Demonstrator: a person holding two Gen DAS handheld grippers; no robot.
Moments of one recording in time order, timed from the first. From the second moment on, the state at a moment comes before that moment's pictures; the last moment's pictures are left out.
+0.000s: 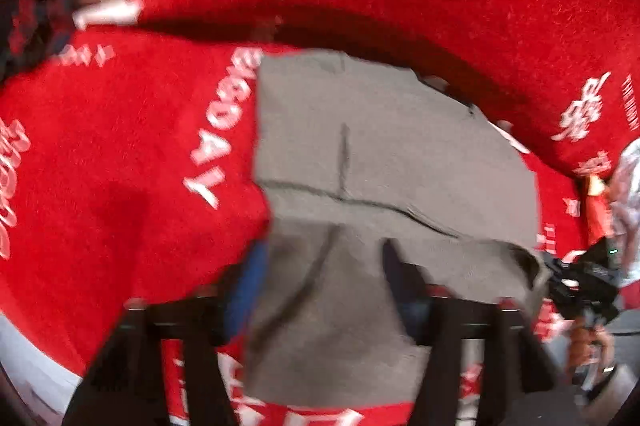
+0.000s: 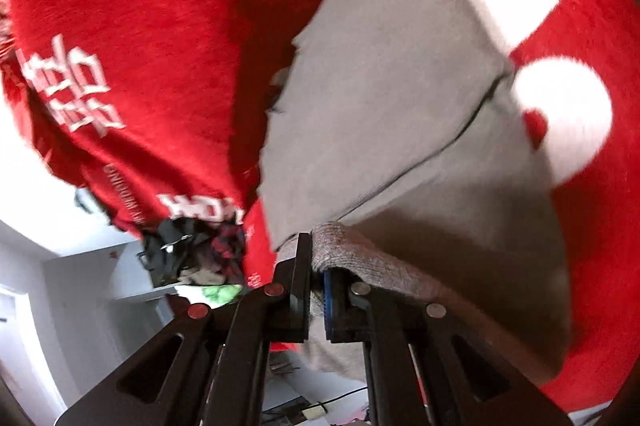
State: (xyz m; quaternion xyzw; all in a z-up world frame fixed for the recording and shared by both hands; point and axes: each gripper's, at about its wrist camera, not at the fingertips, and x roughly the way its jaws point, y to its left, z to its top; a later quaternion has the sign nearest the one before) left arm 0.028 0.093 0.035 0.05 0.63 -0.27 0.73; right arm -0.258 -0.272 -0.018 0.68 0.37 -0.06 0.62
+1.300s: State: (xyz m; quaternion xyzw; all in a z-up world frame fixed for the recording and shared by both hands) left arm 0.042 0.047 0.102 0.07 0.60 -0.40 0.69; right arm -0.178 -0.264 0.124 0.27 0.54 -0.09 0.79
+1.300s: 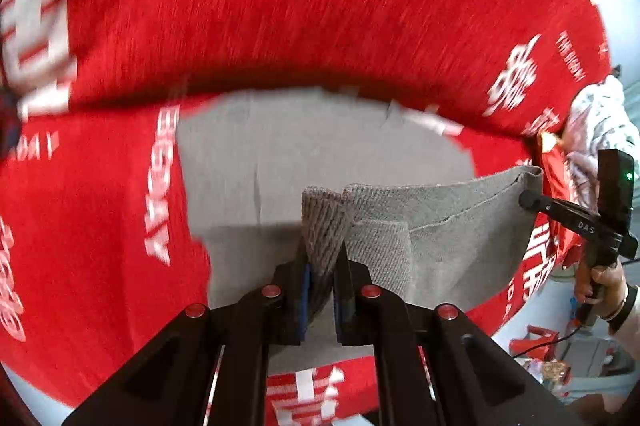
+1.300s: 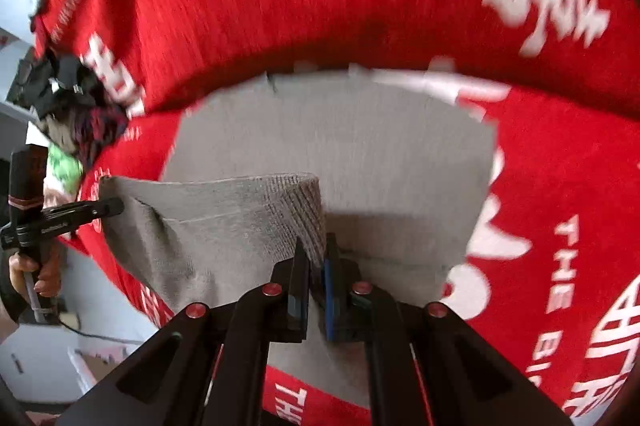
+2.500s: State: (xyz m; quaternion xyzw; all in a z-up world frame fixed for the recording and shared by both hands) left arm 0.096 -0.039 -0.051 0.17 0.62 -0.22 0.74; right arm -0.048 -0.331 -0.014 0.08 0.64 -0.18 0.75
